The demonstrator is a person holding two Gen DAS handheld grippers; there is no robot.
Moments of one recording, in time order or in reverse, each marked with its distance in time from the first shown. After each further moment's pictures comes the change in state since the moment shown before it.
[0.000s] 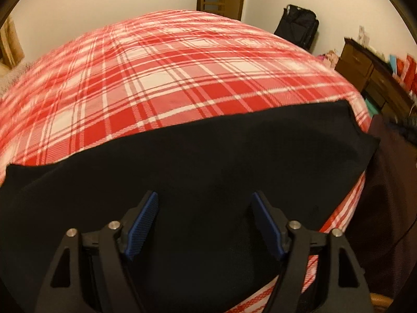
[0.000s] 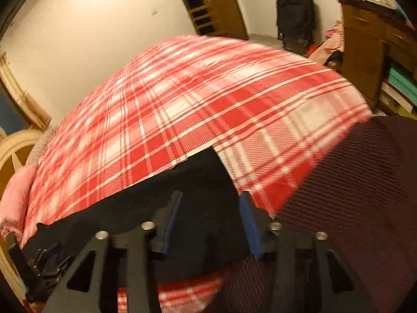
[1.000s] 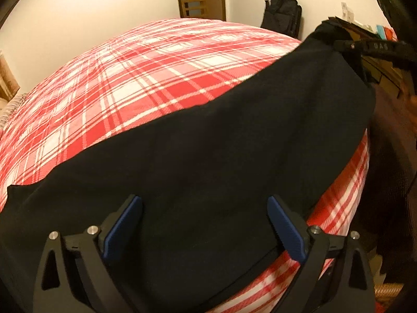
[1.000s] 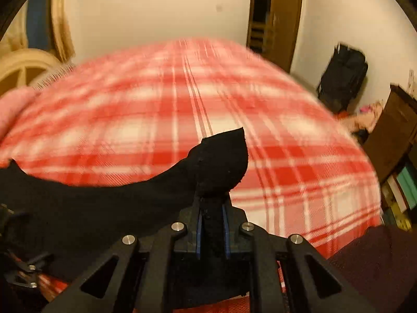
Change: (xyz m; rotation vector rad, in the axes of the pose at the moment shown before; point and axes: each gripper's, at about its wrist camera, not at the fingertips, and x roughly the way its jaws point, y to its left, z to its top) left arm 0.009 -0.044 -0.009 0.104 -0.029 0.050; right arm 0.045 0.075 0.022 -0.436 -0.022 -0.084
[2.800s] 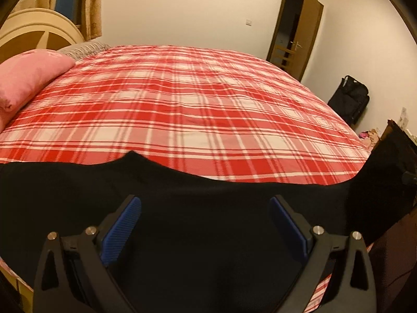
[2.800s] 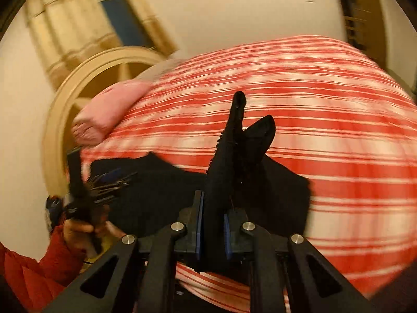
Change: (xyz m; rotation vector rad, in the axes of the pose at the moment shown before) left arm -0.092 0.197 -0.038 -0.475 -0.181 0.130; right arm -0.113 0.194 0.009 -0.133 0.002 0.643
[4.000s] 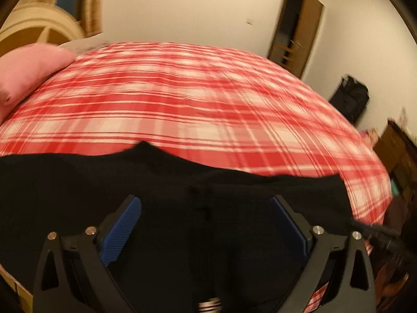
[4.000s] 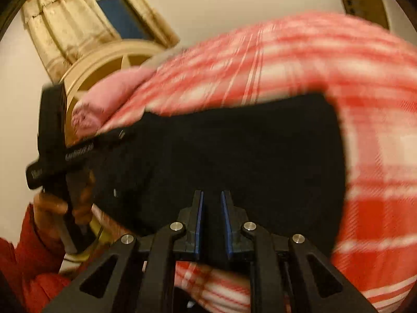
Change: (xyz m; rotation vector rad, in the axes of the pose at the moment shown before) left arm 0.016 0.007 -0.015 0.031 0.017 -0.026; right arm 0.130 -0.001 -0.104 0.096 0.016 0.072
